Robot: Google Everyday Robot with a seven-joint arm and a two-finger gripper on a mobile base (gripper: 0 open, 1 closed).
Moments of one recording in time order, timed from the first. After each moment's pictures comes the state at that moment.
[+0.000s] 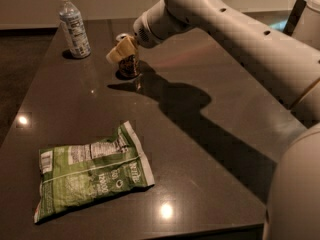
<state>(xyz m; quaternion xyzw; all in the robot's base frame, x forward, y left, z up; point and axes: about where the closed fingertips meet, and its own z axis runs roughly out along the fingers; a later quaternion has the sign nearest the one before) 0.721 0.088 0.912 -0.45 0.78 0.19 0.40</state>
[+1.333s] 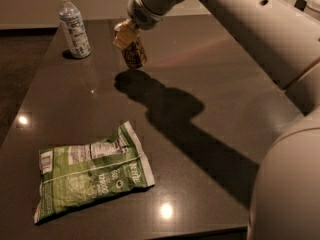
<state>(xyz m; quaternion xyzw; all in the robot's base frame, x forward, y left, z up) 0.699 0.081 0.956 -0.53 0.77 0.11 0.35</state>
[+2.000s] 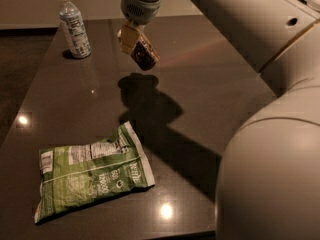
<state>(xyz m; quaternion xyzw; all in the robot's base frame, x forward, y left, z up) 0.678 0.064 0.956 -0.60 0.77 0.00 0.24</state>
